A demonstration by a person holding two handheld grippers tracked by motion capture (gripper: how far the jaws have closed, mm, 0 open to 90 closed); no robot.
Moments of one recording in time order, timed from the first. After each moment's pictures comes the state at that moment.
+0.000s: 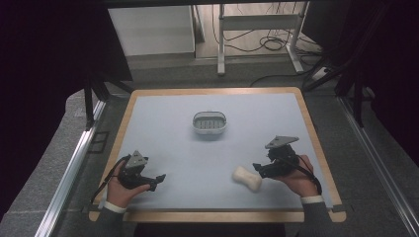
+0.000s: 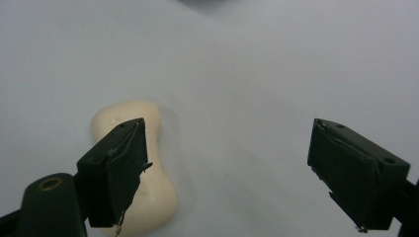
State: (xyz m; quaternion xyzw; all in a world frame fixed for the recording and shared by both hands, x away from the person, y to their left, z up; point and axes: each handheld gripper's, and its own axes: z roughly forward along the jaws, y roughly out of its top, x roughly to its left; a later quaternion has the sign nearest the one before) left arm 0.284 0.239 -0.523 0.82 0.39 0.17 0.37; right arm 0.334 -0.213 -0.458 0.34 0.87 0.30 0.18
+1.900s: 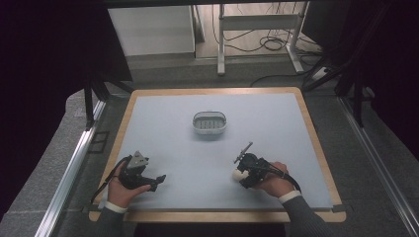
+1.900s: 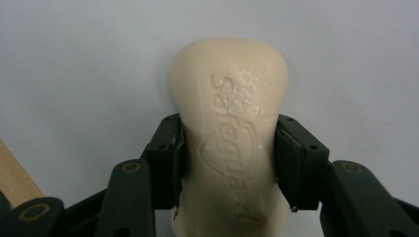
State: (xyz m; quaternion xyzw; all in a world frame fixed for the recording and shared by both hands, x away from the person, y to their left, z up) left arm 0.285 0.238 -0.528 0.83 0.39 0.17 0.36; right arm 0.336 -0.143 -0.494 0.28 0.95 0.11 0.08
